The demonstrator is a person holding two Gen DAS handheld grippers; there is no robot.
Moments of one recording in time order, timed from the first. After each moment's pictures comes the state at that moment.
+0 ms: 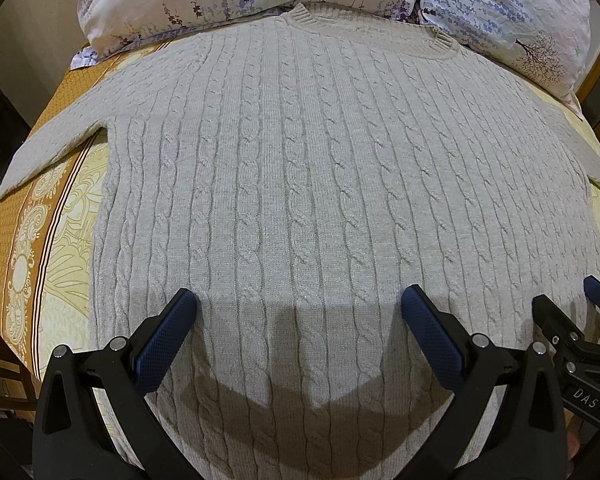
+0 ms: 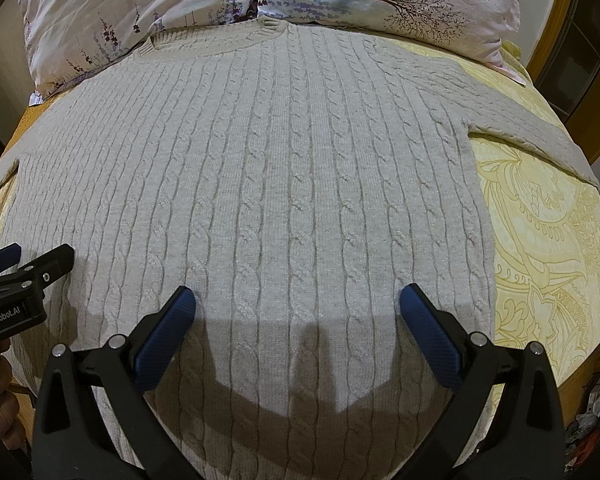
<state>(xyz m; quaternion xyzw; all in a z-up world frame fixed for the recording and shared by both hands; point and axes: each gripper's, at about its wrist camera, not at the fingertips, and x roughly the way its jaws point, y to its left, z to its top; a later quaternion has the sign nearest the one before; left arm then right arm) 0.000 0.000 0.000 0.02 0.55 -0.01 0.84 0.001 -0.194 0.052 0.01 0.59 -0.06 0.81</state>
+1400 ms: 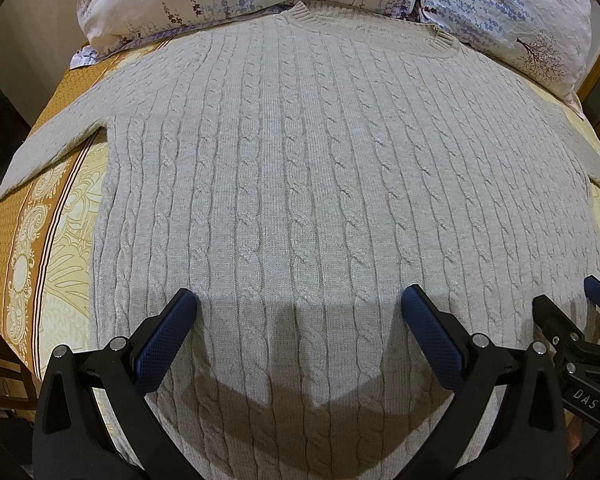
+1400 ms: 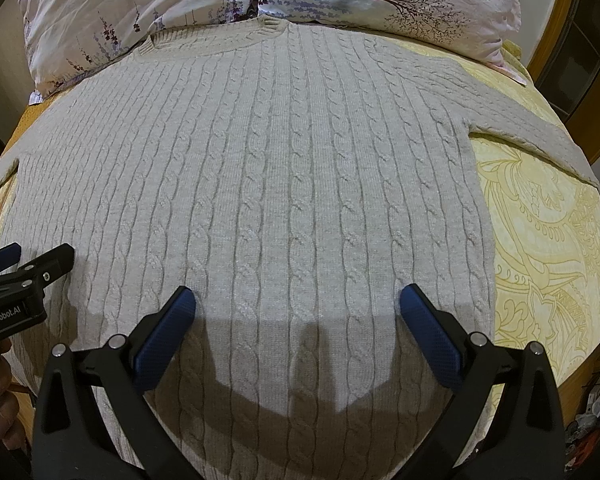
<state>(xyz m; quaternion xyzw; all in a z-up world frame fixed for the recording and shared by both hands) 0.000 0.000 0.000 0.02 0.55 -0.01 0.84 0.000 -0.192 0.050 0.01 0.59 -0.06 0.81</state>
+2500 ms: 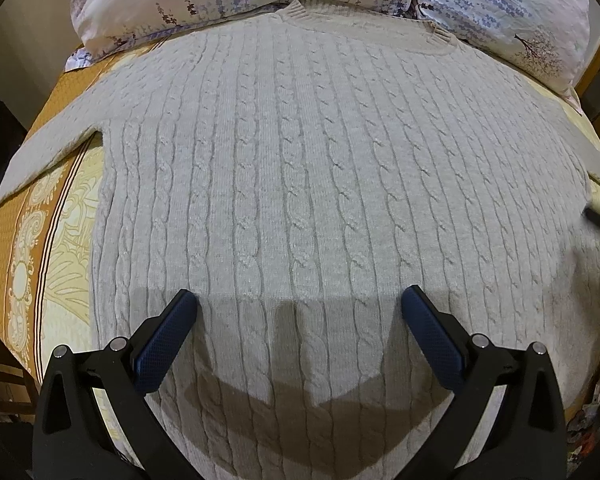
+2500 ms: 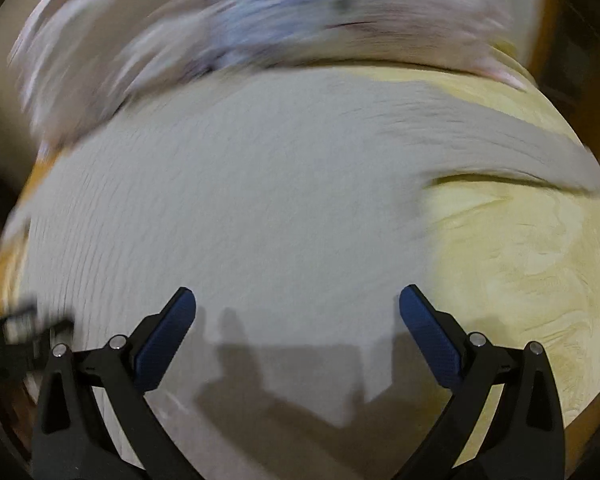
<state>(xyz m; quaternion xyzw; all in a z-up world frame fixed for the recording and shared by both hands) 0.004 -0.003 -0.001 0.02 0.55 -0.01 0.83 0.038 -0.298 0.070 0.13 0.54 -0.08 0.83</state>
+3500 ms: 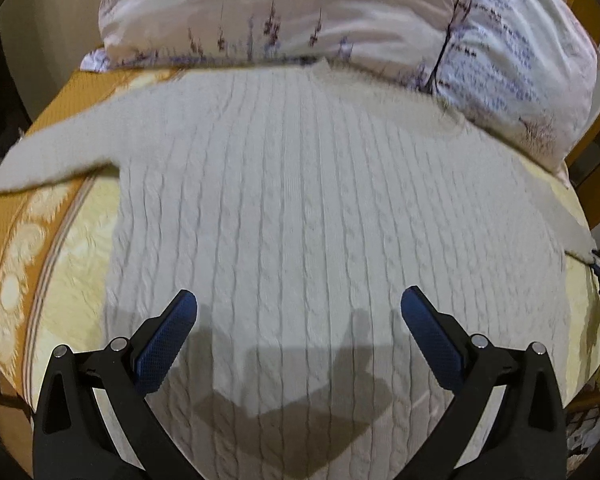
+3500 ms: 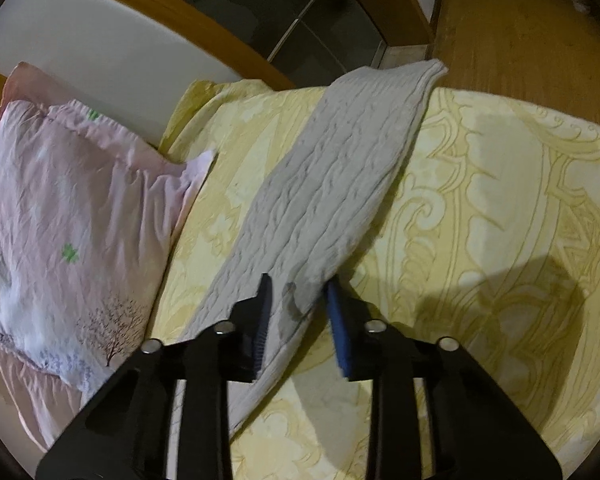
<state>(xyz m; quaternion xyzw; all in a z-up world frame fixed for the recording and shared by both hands) 0.030 0.025 0.028 -0.06 0.49 -0.02 0.87 0.013 -0.585 0.046 0.47 0.35 -0.31 0.75</state>
